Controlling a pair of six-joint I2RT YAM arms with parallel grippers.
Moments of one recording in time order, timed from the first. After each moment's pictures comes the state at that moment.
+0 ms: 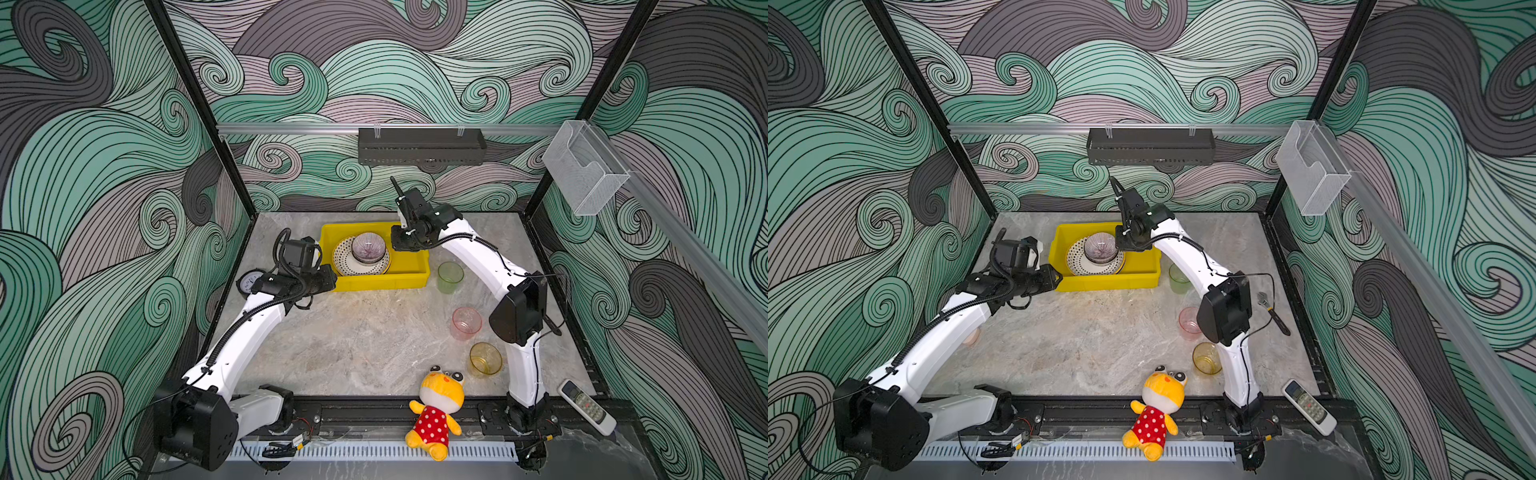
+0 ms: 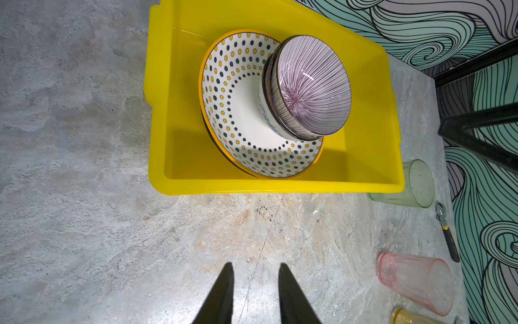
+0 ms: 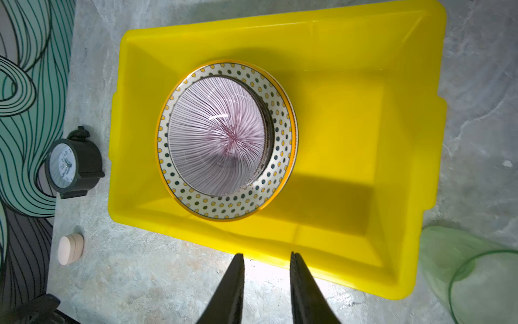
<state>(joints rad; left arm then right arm) -0.26 1.19 0.99 -0.63 0.15 -0.49 0.62 2.06 2.10 -1.05 -0.02 0.49</state>
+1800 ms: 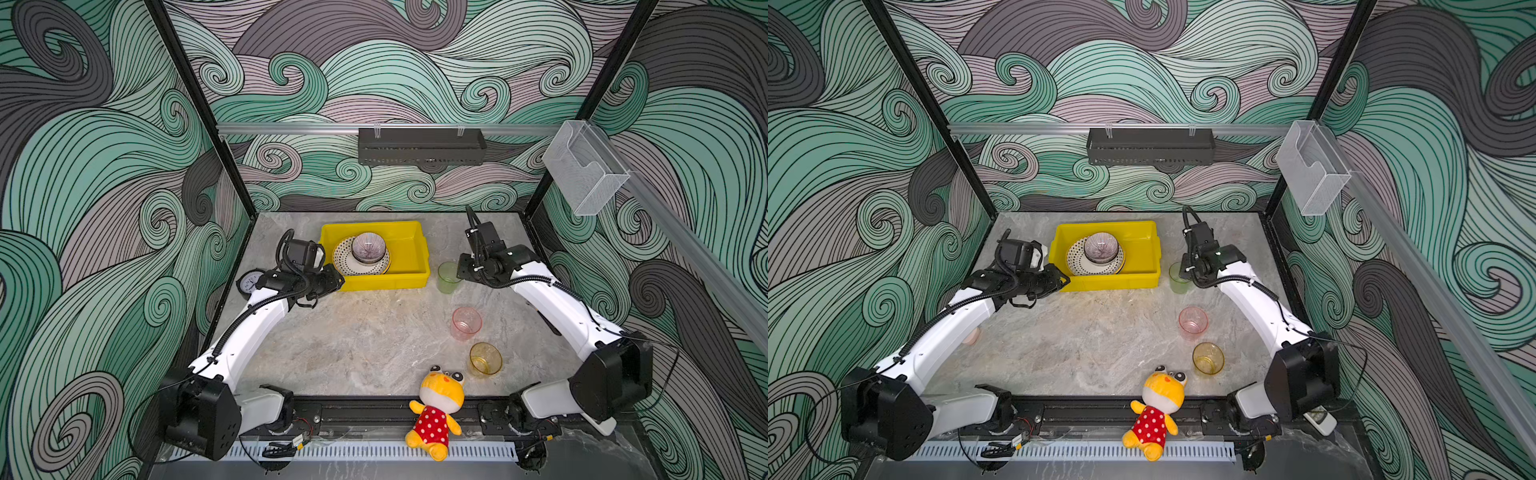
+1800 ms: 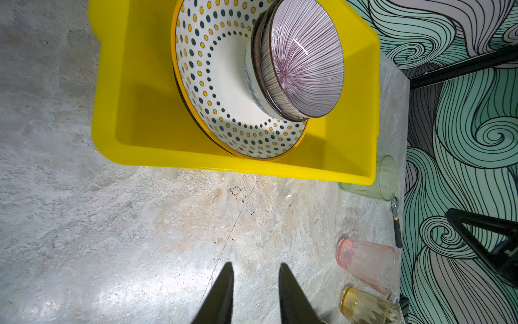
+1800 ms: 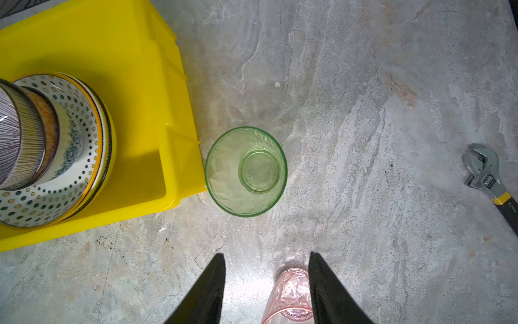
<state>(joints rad) -0.26 1.23 0.99 -0.64 0.27 -0.64 0.37 1.45 1.26 -0.86 0.15 0.53</state>
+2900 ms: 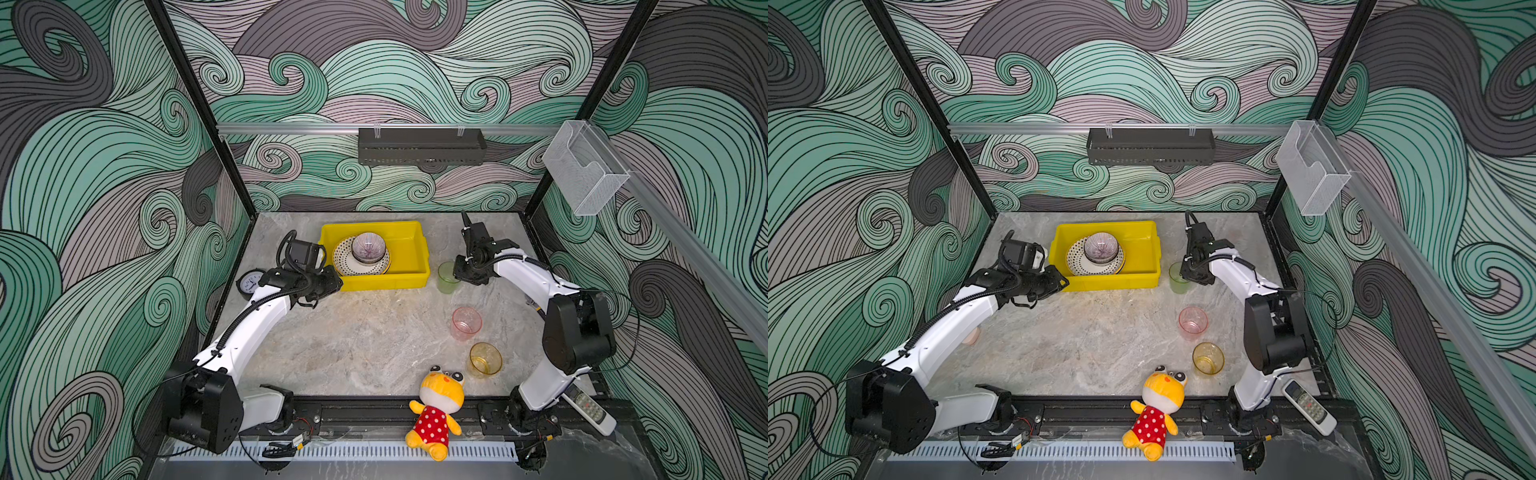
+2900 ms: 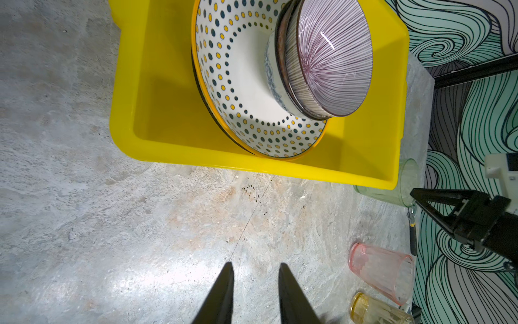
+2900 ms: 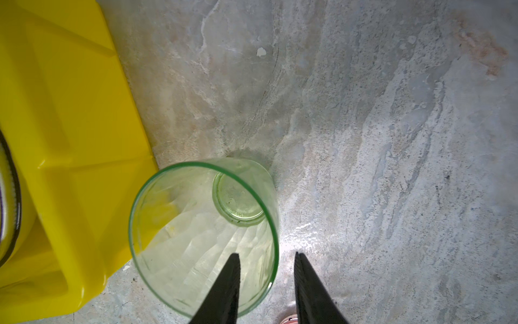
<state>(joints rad) -0.26 1.27 0.99 -0.66 0.24 -0.64 0.27 1.72 1.29 -0.77 0.03 0.51</state>
